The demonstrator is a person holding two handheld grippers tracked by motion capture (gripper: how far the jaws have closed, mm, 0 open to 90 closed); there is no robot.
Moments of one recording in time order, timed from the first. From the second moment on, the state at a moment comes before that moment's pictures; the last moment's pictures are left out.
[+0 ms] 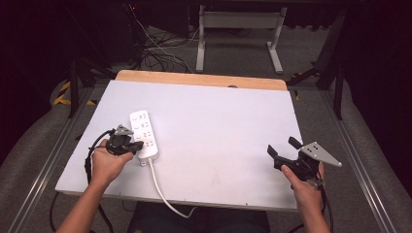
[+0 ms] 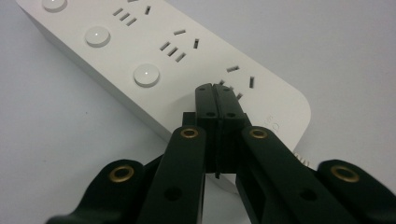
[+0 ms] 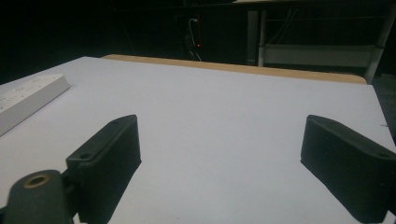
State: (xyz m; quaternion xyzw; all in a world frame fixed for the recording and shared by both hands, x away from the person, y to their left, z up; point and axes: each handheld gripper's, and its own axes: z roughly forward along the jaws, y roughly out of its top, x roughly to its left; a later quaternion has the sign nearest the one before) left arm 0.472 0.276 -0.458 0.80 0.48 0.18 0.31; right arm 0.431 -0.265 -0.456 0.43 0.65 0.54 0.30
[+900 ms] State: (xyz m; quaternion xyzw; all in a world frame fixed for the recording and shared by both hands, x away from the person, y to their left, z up) left arm 0.473 0.277 -0.456 0.80 0.48 0.17 0.32; right arm 0.434 -0.262 -0.457 0.43 0.66 0.54 0.30
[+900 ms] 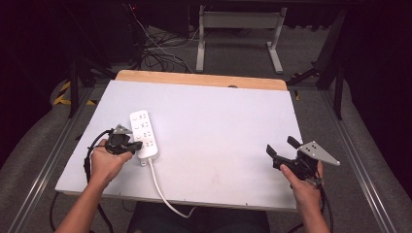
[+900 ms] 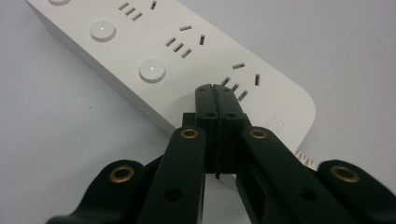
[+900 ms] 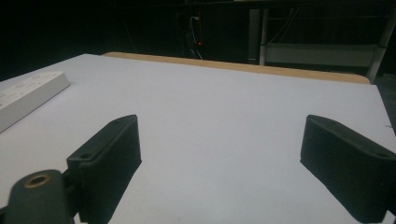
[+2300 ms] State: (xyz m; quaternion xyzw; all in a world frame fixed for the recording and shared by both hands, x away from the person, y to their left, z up) left arm 0.429 0.318 -0.429 0.56 0.49 0.40 0.53; right arm 0.435 -0.262 -0.457 0.43 0.66 0.54 0.30
